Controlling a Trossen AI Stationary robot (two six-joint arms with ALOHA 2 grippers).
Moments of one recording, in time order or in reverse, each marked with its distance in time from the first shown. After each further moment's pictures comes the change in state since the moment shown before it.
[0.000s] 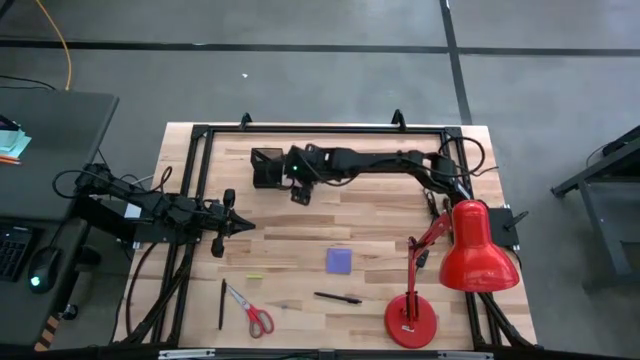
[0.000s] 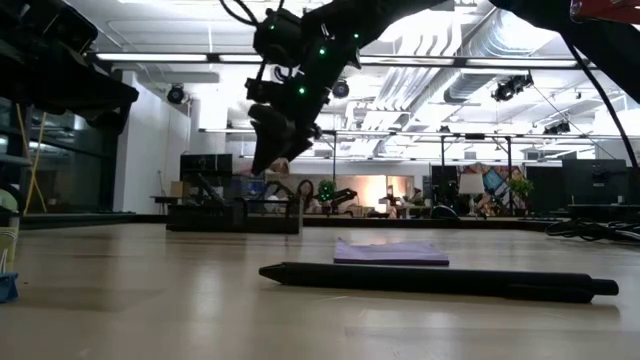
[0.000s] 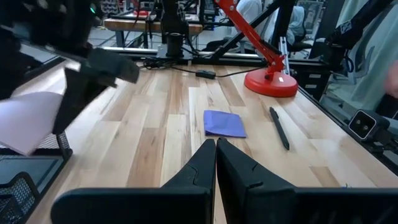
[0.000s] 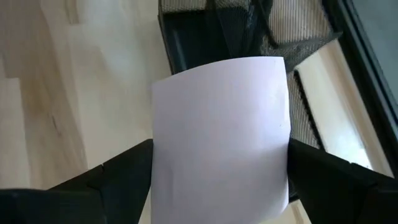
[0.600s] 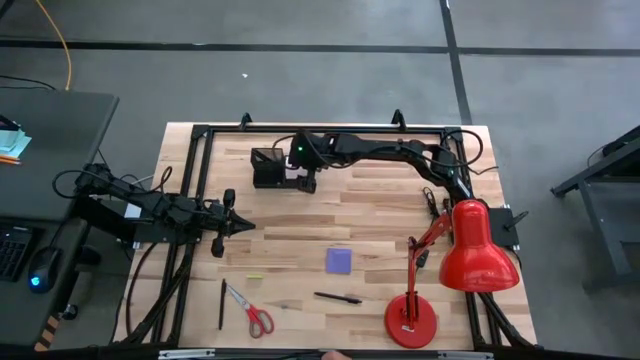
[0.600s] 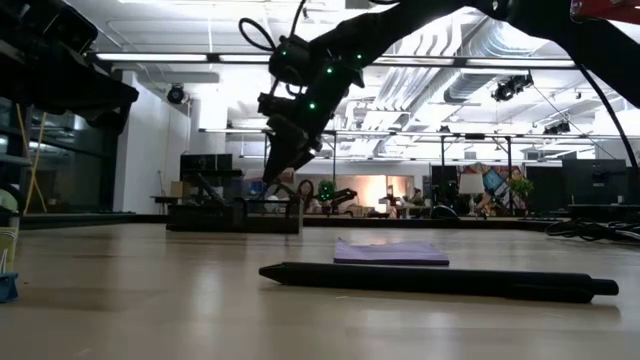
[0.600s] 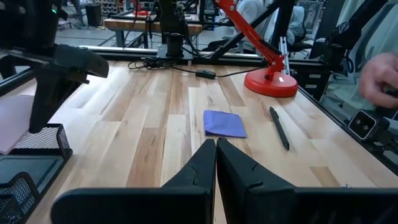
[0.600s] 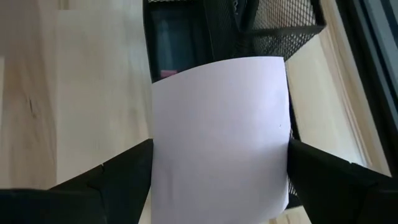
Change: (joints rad) left arm 0.000 0.000 0.000 0.000 0.000 0.000; right arm -0.110 0.010 -0.010 0.018 -0.184 -0.141
